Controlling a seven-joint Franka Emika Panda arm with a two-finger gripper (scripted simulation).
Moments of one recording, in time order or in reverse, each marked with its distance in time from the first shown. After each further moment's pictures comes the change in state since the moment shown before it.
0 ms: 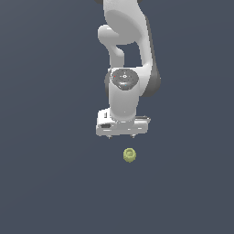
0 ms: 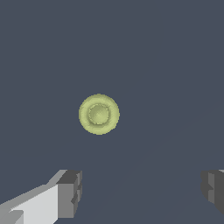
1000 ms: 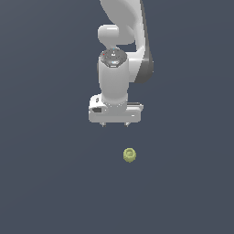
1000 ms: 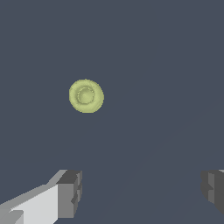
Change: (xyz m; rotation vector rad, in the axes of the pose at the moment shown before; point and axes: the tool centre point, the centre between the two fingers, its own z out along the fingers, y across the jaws) arm -0.038 0.025 -0.033 0.005 0.016 0.047
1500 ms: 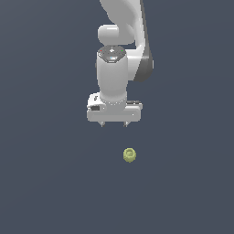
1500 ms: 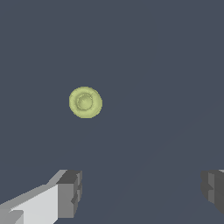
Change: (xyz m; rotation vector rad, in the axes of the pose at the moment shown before) arm 0.006 0.004 -0.010 0.001 0.025 0.012
